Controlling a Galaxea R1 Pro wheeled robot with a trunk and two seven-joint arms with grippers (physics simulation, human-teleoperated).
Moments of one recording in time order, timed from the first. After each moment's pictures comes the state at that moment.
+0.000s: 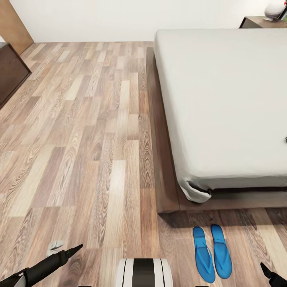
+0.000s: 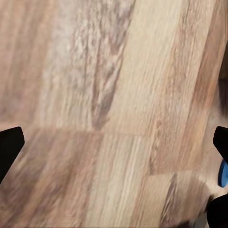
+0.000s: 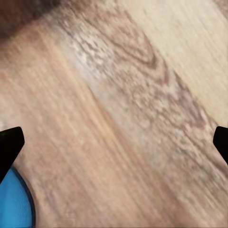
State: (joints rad) left arm -0.48 0.32 0.54 -0.24 0.00 0.09 -1.08; right arm -0.35 -0.47 -0.24 -0.12 -0.69 -0.32 0.47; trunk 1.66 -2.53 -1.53
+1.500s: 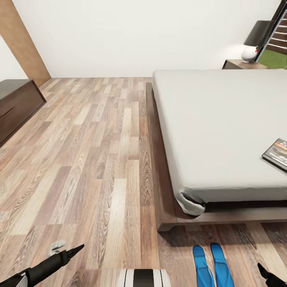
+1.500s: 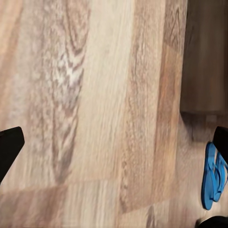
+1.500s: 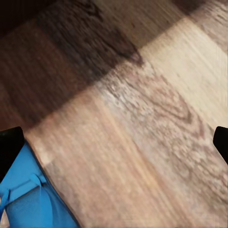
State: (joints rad) left arm -0.48 0.31 0.54 -0.24 0.00 0.09 -1.06; right arm -0.35 -0.45 -0.23 -0.11 -0.68 -0.34 0.45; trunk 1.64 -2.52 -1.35
